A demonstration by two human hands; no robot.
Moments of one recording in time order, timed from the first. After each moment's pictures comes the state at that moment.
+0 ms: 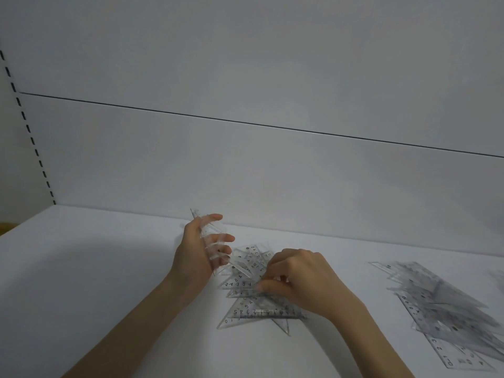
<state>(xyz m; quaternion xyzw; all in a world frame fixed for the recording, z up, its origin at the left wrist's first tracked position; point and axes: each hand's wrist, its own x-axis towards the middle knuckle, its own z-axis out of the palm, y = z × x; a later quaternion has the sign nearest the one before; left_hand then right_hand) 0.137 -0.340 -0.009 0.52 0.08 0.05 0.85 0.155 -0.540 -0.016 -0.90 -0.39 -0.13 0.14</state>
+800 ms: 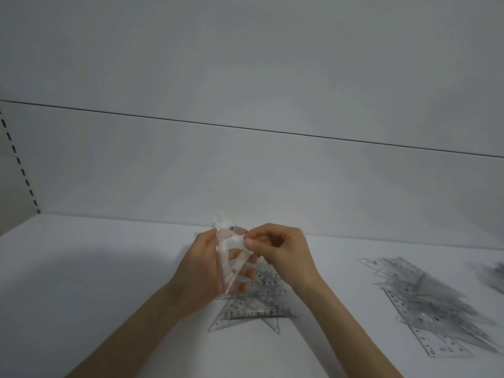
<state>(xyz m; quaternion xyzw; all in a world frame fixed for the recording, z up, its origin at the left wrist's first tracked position) 0.127 -0.356 -0.005 0.51 -0.05 -0.17 0.84 0.156 -0.516 0.003 -0.72 -0.20 -0.03 0.67</state>
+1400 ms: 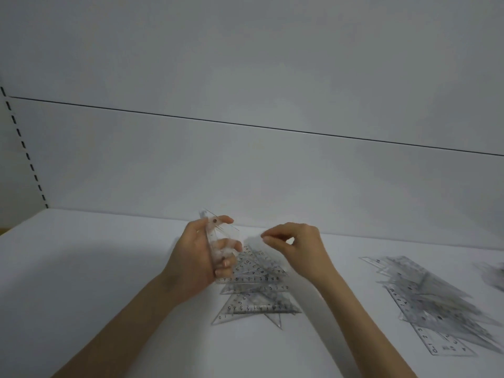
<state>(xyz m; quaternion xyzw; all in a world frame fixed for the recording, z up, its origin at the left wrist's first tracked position) 0.133 -0.339 -0.009 0.49 -0.03 -0.11 0.86 0.173 -0.540 -0.001 -0.87 -0.21 -0.12 0.43</state>
